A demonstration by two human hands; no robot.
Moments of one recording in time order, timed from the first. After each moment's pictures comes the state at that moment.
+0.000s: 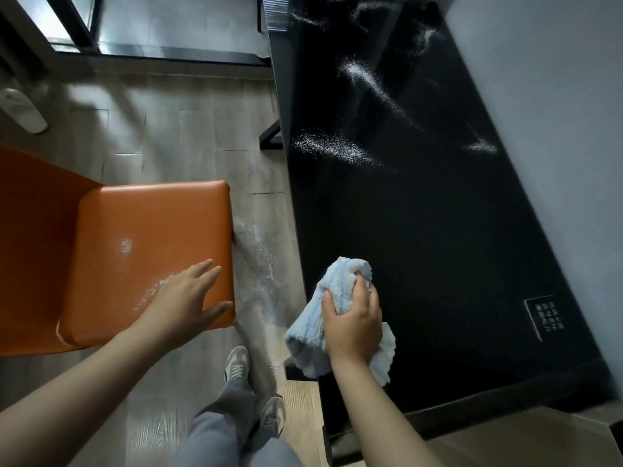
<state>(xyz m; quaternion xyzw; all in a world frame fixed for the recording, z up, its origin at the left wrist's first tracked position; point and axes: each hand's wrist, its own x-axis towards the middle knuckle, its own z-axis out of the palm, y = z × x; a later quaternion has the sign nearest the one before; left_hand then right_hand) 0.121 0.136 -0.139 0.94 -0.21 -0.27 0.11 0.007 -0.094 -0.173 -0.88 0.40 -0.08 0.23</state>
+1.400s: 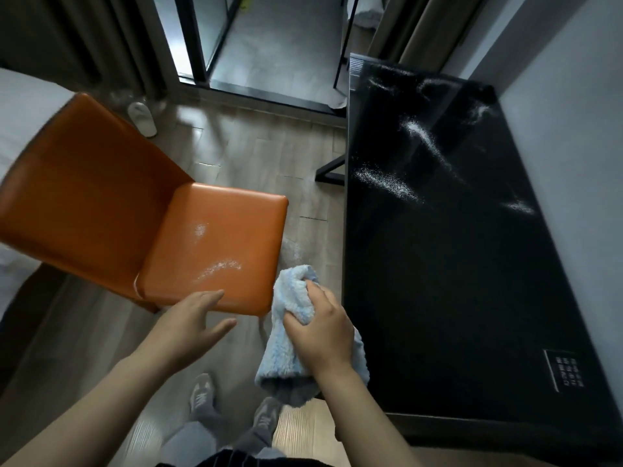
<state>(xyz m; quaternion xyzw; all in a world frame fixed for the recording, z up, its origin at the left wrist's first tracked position) -0.007 0.224 -0.080 0.95 -0.01 -0.21 0.23 -0.028 0.008 -0.084 -0.94 0.09 0.05 0.34</state>
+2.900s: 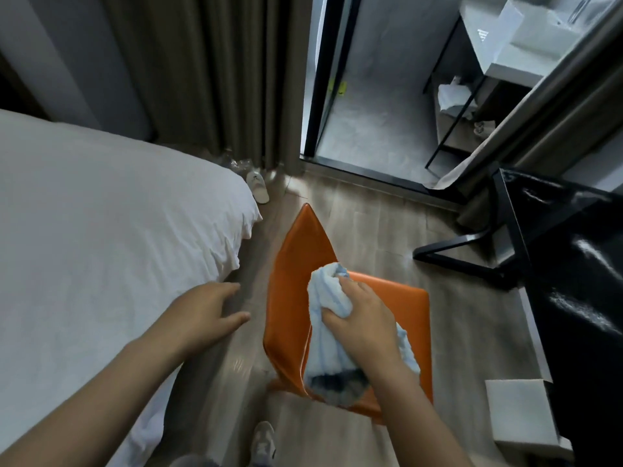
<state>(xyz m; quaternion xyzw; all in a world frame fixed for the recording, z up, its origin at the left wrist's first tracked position) 0.186 0.688 0.003 0.96 0.02 -0.16 0.21 0.198 0.438 -0.019 -0.96 -0.02 0.03 0.27</state>
